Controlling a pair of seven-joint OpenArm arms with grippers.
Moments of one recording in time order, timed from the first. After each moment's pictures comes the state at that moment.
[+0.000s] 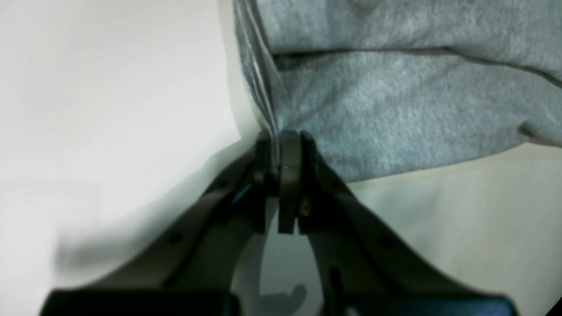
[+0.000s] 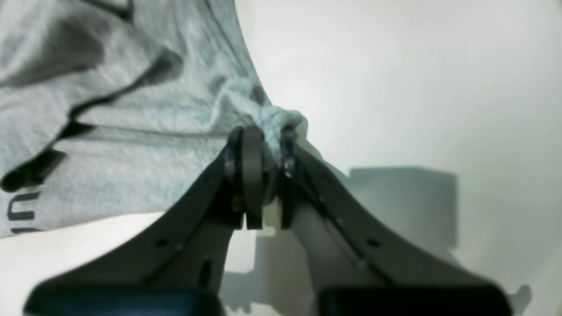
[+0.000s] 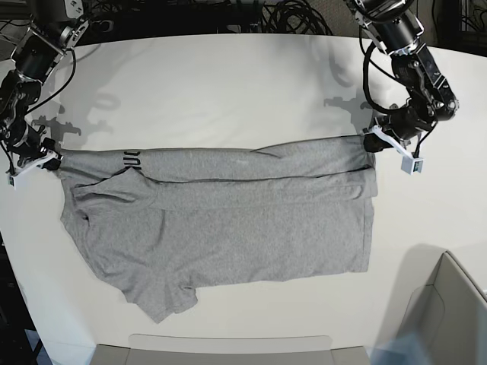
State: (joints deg) left arm -0.7 -7.5 -38.1 77.8 -26.8 -34.1 64.4; right arm 11.3 24.5 37.0 58.2 23.4 32.7 -51.3
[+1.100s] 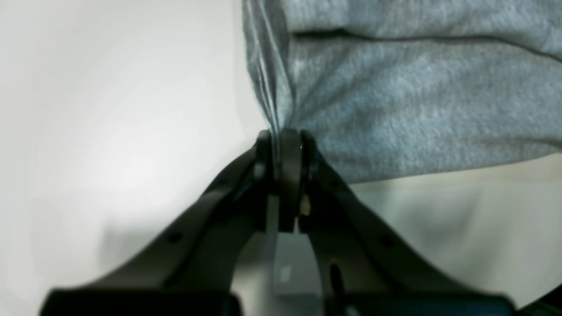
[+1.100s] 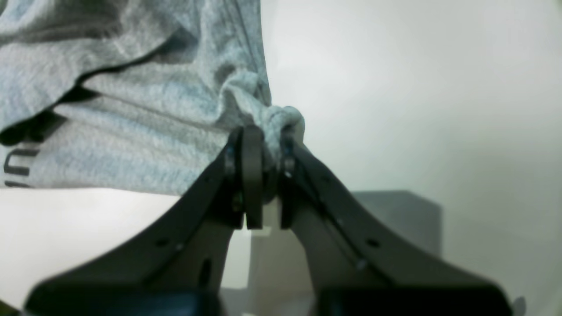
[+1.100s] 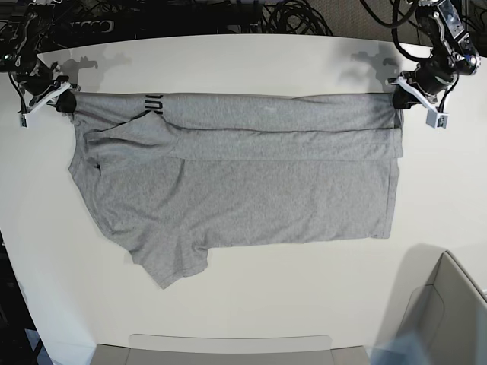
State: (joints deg) left arm 21.6 -15.3 -38.1 84.0 -30.2 -35.1 55.2; right arm -18.9 21.1 37.0 82.9 38.1 33.4 -53.0
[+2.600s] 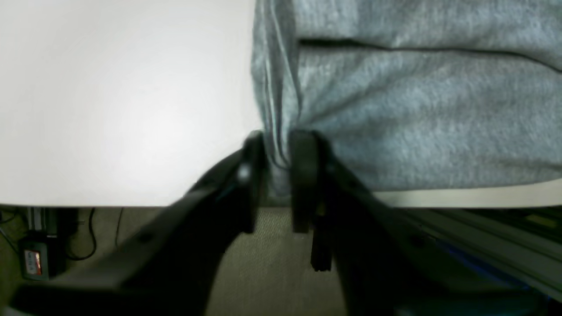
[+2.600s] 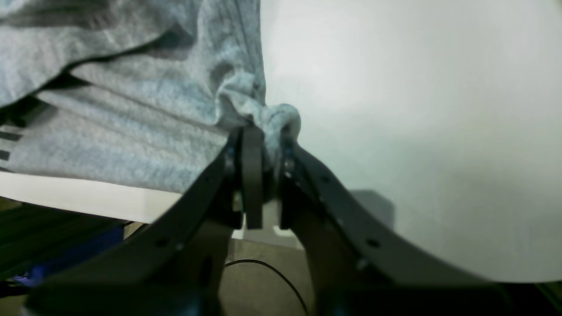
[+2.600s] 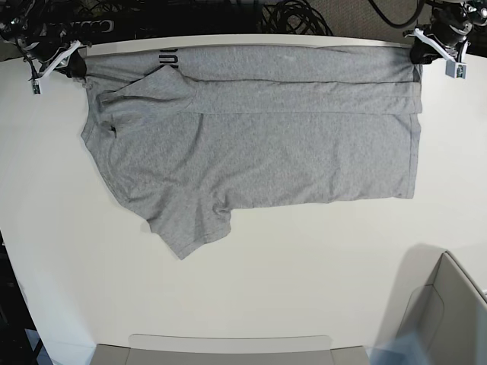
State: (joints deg) left arm 39.3 -17.8 -41.1 84.4 -32.2 -36.7 43.3; right arm -31.0 17.6 39.7 90.8 35.2 39.4 -51.6
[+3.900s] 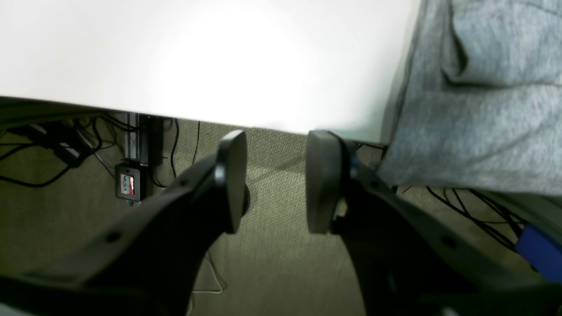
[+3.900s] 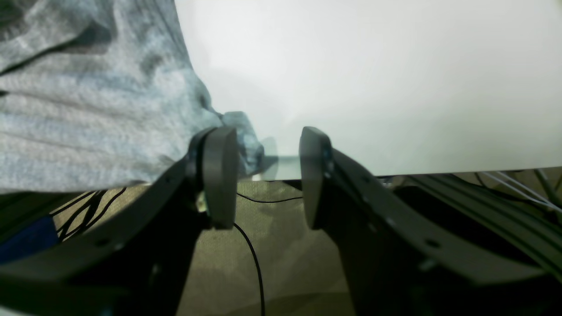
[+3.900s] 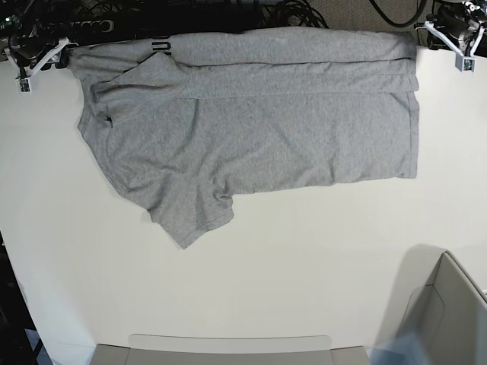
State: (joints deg) left arm 38.9 -18.1 -46.4 91.1 -23.3 -33.7 49.1; right arm -30.7 15.1 46.4 103.2 27.7 37.4 -62.4
